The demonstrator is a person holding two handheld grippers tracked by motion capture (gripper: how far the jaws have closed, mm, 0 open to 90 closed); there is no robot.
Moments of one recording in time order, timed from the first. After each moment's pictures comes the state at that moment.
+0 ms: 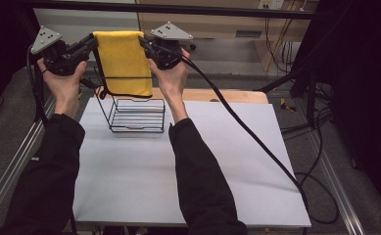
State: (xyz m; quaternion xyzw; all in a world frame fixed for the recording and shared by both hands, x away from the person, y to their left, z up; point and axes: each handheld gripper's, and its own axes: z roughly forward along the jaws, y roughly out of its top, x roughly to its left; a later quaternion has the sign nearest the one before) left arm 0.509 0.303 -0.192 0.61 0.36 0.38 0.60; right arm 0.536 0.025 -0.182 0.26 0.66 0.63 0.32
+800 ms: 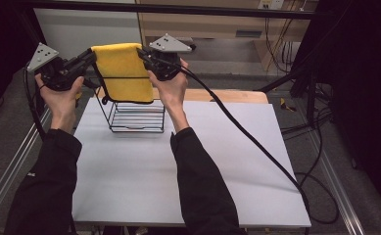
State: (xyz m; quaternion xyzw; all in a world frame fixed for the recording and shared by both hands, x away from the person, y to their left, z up) left arm 0.486 0.312 -0.217 0.61 0.35 0.37 0.60; right arm 0.521 0.026 -0.200 0.25 0.68 0.62 0.30
